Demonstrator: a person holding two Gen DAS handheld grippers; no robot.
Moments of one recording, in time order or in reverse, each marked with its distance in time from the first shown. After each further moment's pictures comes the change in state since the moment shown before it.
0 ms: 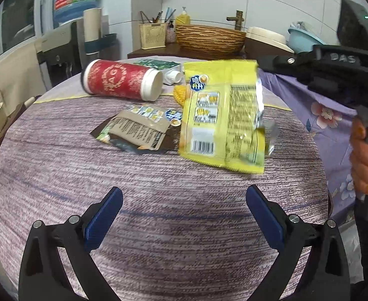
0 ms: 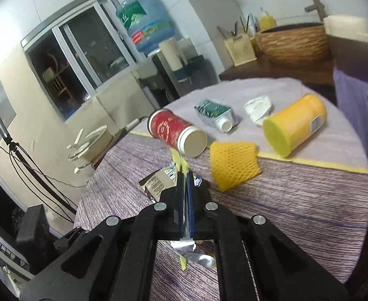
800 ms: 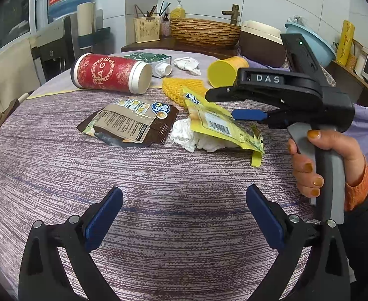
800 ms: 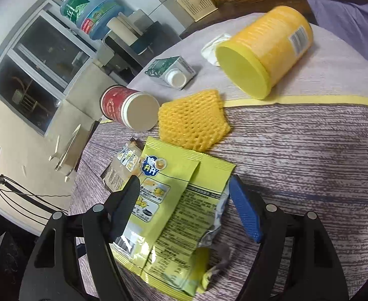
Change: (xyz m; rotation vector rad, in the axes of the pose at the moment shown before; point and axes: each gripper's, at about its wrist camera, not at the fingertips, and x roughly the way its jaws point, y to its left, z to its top) left arm 0.004 -0.010 -0.005 -0.019 0.034 -0.016; right arm 0.085 -0.071 -0.024 0.258 0.192 -0.021
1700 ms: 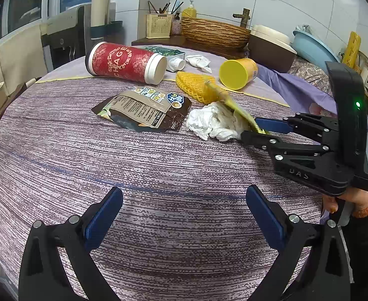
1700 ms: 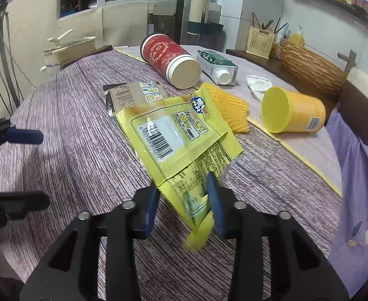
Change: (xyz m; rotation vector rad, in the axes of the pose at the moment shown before) left arm -0.009 0.017 -0.016 -0.064 0.000 -0.006; right arm -0.028 0.060 -0.079 -0.742 -0.006 -0.321
